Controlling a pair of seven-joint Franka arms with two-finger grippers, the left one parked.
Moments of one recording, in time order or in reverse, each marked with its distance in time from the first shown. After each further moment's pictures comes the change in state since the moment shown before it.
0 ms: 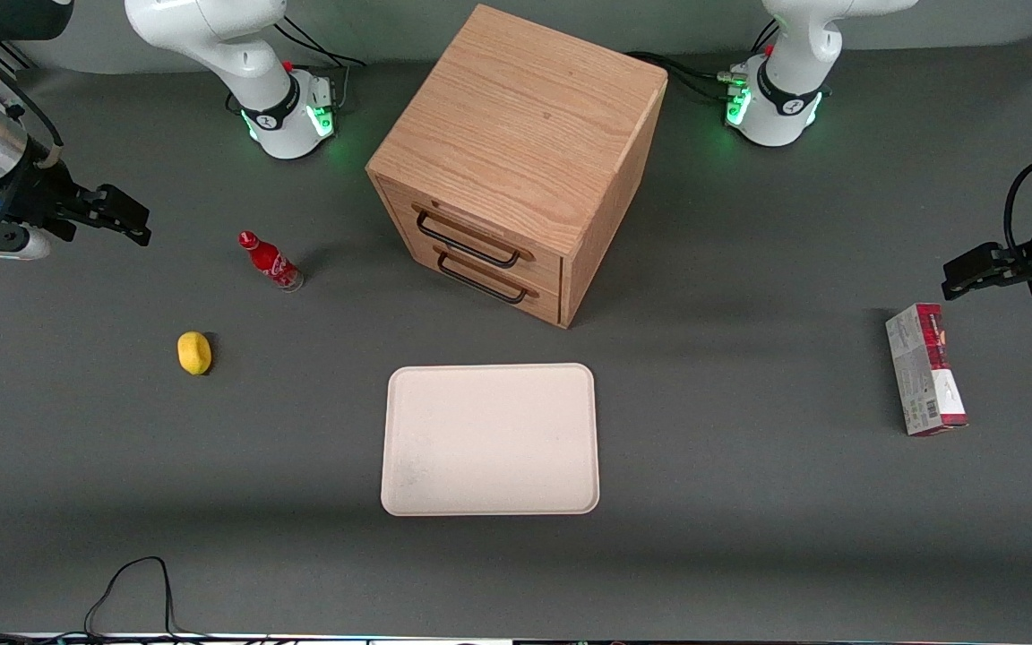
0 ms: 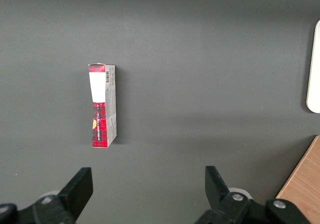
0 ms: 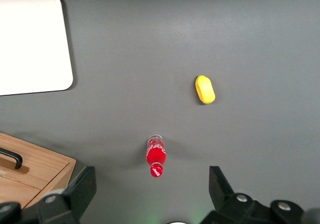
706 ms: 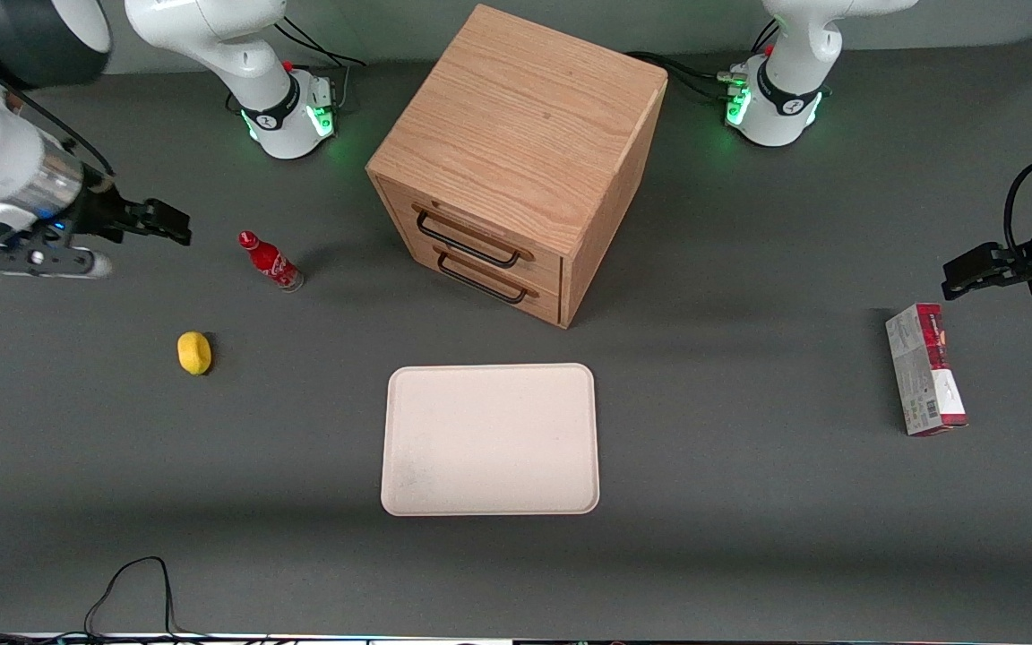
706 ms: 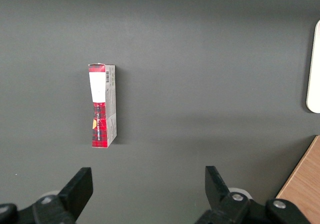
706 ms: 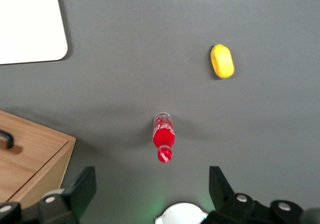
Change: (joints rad) arm -0.001 -0.012 0.000 -0.221 0.050 0.086 -0.008
